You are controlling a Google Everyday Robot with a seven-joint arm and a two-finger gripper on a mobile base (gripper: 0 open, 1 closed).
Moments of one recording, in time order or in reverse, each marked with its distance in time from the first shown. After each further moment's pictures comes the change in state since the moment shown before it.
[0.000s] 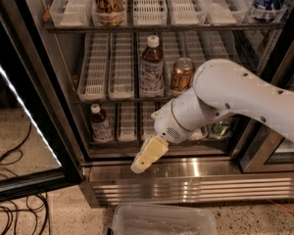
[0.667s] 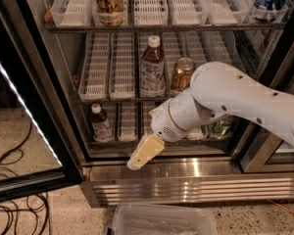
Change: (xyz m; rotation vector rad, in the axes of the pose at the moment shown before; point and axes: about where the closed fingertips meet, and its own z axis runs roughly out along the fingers) arm -0.009 -0.008 0.010 0.031 -0.034 -0.006
